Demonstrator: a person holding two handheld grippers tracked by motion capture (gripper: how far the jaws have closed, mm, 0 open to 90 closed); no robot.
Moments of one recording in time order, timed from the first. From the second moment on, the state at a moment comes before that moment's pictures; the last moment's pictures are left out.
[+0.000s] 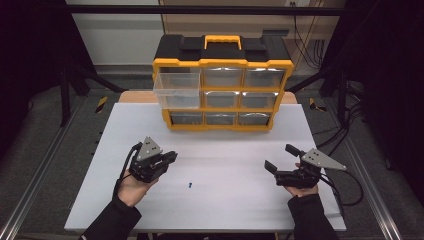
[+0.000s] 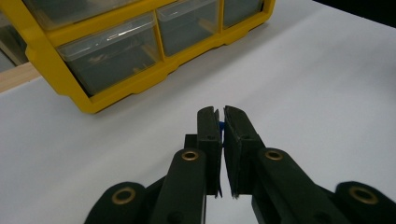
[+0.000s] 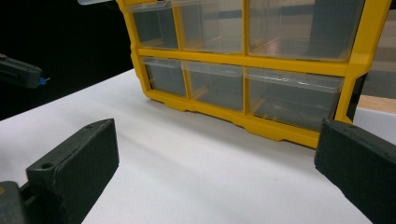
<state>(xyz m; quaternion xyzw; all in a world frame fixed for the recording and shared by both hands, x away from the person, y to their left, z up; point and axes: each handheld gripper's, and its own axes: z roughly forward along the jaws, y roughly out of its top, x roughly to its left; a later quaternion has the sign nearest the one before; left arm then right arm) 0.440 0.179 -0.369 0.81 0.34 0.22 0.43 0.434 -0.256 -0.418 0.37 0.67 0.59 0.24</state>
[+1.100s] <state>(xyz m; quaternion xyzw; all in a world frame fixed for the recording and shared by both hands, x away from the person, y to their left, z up) 0.448 0.178 -0.319 0.81 0.32 0.24 0.43 0.433 -0.255 -0.417 0.38 0.67 0.59 0.24</state>
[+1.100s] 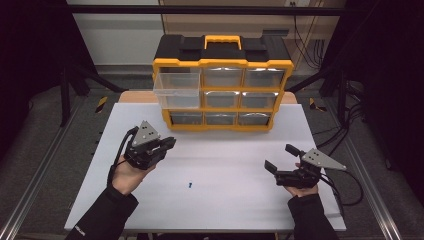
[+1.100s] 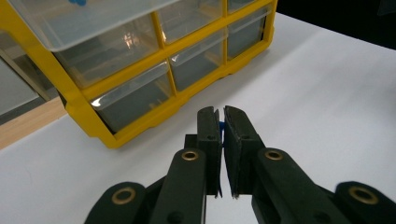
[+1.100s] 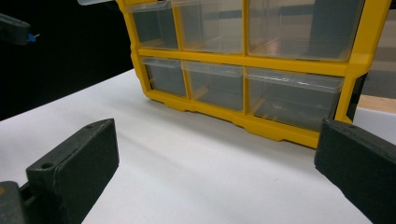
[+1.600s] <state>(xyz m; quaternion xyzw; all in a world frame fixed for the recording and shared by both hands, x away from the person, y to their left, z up) 0.453 0.179 -0.286 0.80 0.31 0.26 0.44 0.433 -0.256 -0.417 0.38 0.67 0.59 0.24</state>
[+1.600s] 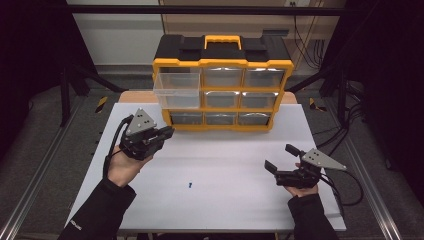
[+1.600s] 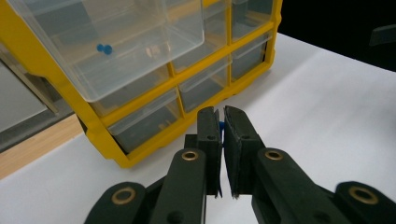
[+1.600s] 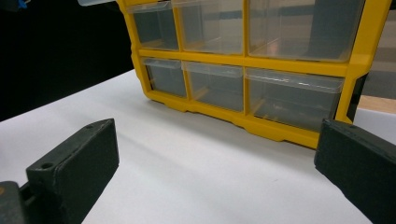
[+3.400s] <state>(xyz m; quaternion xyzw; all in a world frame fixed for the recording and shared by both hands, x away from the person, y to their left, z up) 0.487 0.168 -0.199 0.79 0.31 0.31 0.44 0.434 -0.256 -0.417 0.38 0.67 0.59 0.24</state>
